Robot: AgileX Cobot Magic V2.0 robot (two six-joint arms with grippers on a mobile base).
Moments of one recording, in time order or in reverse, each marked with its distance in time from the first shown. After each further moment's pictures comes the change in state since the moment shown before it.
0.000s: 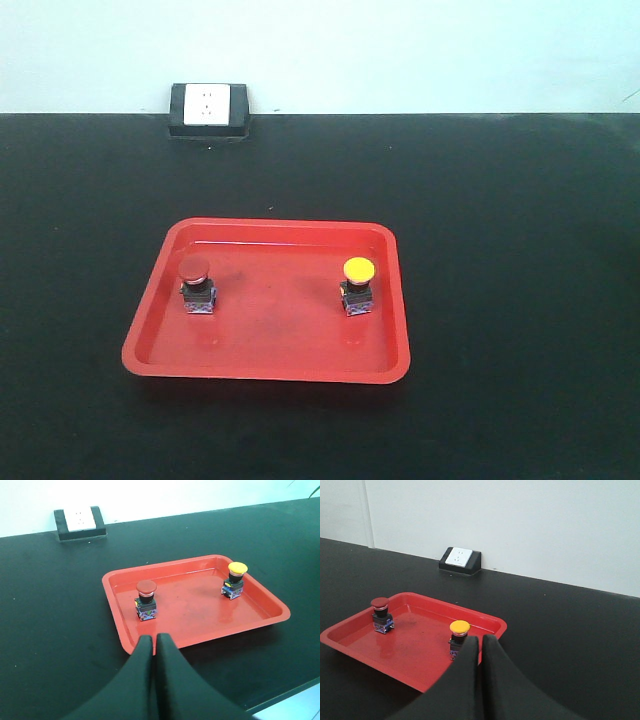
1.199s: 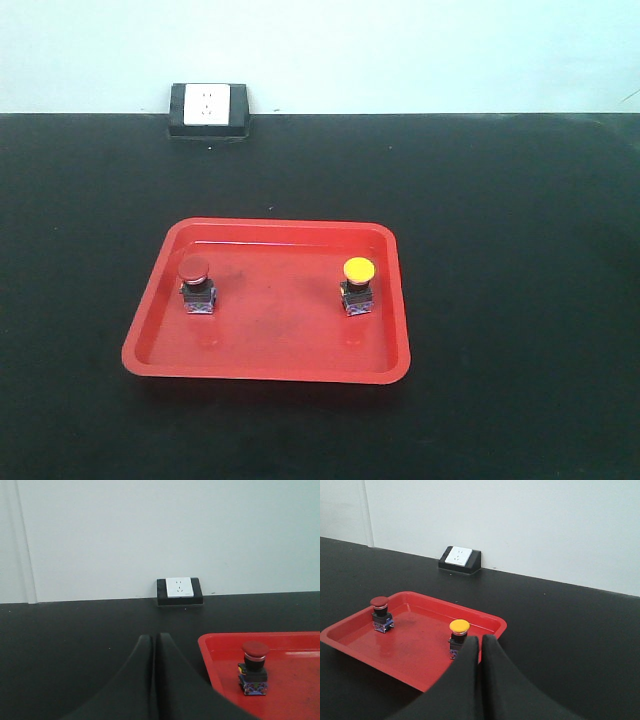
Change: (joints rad) left arm 0.352 -0.120 0.500 0.061 -0.741 0.000; right arm 0.000 0.000 0.000 0.000 0.003 0.000
